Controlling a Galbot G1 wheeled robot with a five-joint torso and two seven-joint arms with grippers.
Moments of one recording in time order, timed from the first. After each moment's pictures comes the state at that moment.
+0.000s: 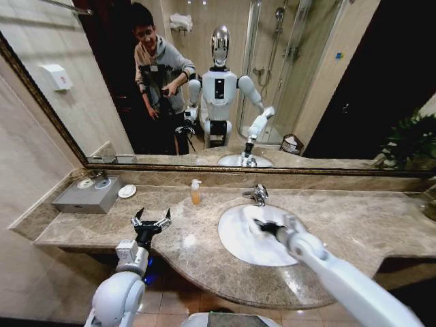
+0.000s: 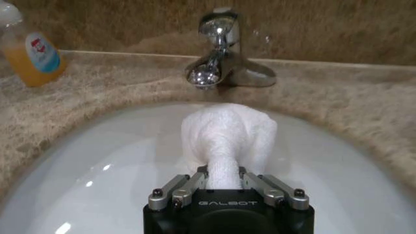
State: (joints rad) left arm 1.68 -1.40 -0.62 -2.34 -0.15 0.32 -0.09; right arm -1.18 0.64 0.13 1.90 0.99 -0.42 0.23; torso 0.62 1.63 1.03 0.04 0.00
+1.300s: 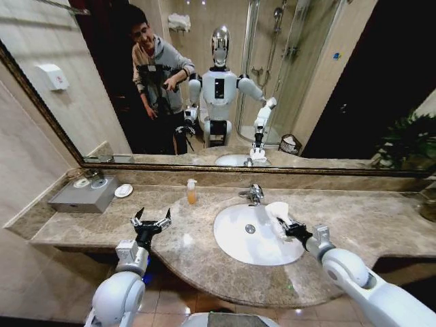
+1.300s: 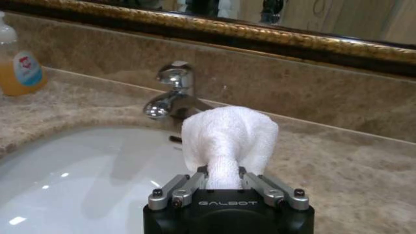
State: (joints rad) left arm 1.68 -1.40 -0.62 -2.34 -0.15 0.32 -0.09; right arm -1.47 0.62 0.43 2.05 0.81 -0.36 0.20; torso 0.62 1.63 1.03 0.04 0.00
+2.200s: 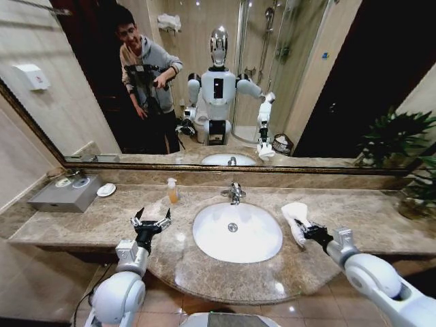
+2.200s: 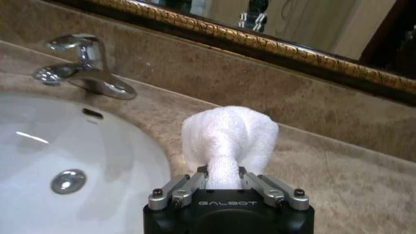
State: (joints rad) left arm 1.68 -1.40 -0.62 -2.34 -0.15 0.32 -0.09; right arm -1.59 0.57 0.61 2.01 0.75 -0.36 0.16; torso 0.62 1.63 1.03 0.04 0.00
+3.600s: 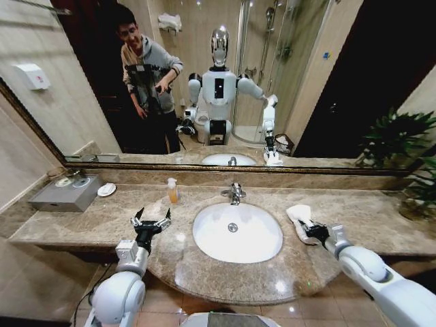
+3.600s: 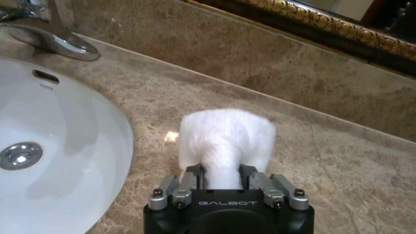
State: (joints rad) left arm 1.68 -1.40 -0.62 -2.34 -0.15 0.32 -0.09; right arm -1.47 0.56 0.49 1.85 0.74 -0.36 0.16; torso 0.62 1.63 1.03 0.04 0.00
